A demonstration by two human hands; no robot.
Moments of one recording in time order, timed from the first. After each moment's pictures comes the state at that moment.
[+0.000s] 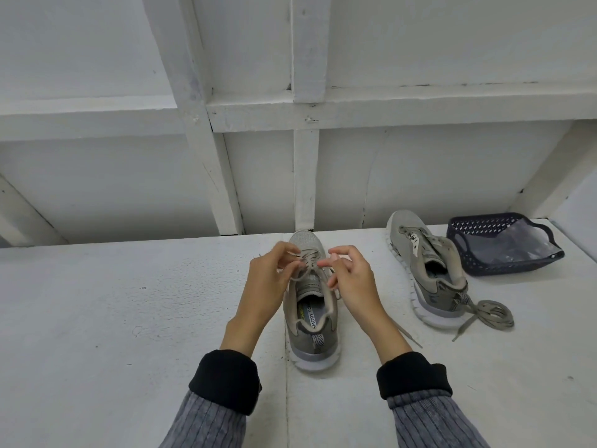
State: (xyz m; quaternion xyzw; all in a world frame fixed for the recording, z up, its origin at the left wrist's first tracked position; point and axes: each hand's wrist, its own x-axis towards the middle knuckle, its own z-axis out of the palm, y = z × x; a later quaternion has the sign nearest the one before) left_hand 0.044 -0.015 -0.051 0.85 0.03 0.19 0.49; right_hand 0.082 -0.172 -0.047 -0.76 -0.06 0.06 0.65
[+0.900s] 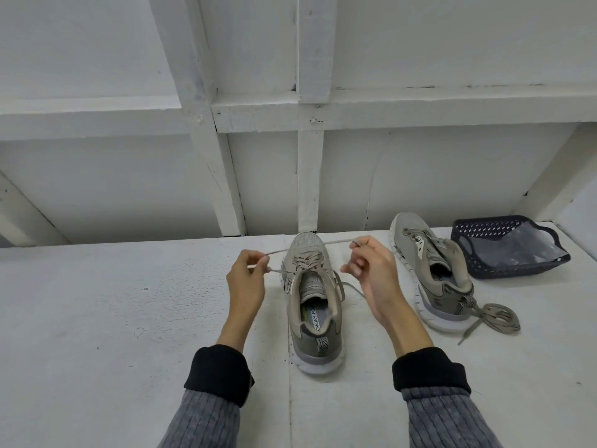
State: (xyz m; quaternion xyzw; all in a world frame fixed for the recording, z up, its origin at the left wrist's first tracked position) left_hand 0.052 0.014 -0.081 0.75 0.23 0.24 0.57; right_hand 0.091 -0.186 -0.022 -0.60 -0.04 0.09 0.80
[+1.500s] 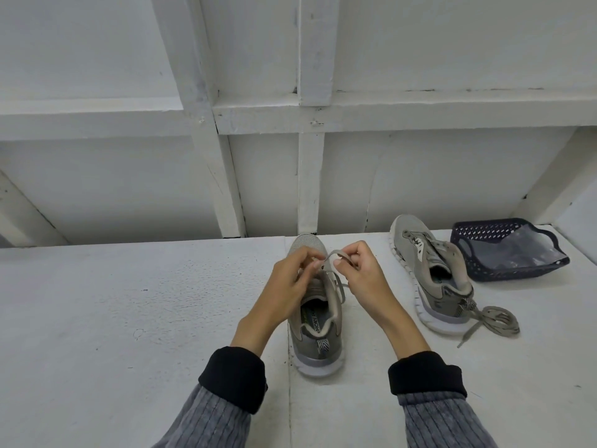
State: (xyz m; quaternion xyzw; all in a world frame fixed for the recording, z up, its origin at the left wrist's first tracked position) left_hand 0.051 -0.024 -0.053 0.85 -0.06 0.13 0.51; right_hand 0.088 -0.183 -0.029 -0.76 -0.12 0.09 0.63
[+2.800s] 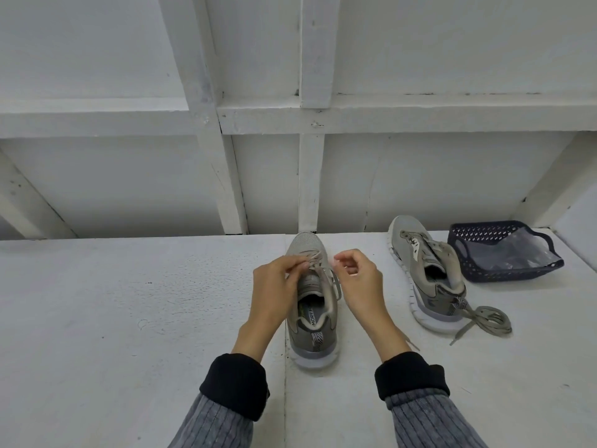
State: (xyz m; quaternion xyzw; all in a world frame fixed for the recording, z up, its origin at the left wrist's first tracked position) left_hand 0.040 -0.031 -0.059 0.84 0.09 0.21 0.49; right_hand 0.083 -0.180 -0.049 -0.81 -0.07 -0.02 0.58
